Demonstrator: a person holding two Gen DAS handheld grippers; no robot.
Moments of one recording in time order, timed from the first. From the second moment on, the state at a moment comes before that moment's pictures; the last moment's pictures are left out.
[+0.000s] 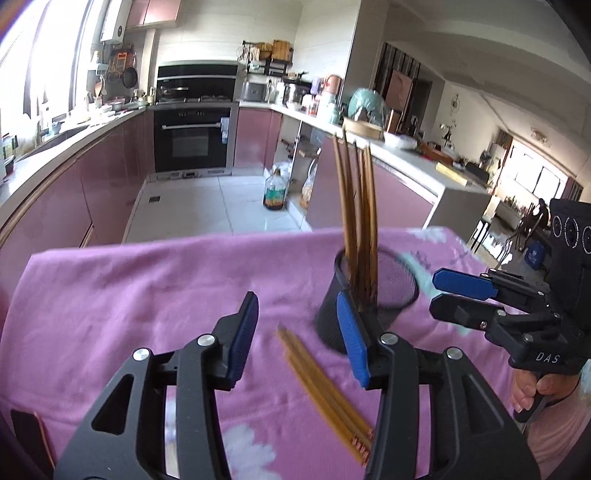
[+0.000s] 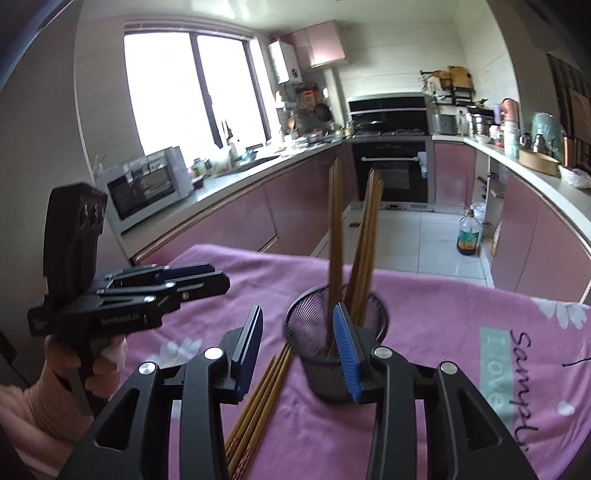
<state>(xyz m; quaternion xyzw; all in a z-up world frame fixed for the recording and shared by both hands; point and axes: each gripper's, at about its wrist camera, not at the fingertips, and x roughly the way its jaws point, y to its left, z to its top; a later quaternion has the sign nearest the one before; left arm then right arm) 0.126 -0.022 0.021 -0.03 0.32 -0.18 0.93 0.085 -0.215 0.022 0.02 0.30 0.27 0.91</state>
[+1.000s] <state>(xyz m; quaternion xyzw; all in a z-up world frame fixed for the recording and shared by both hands) 0.090 -0.058 -0.083 0.02 0.44 -0.19 0.88 0.063 -0.187 -0.076 0.02 0.43 0.28 0.86</state>
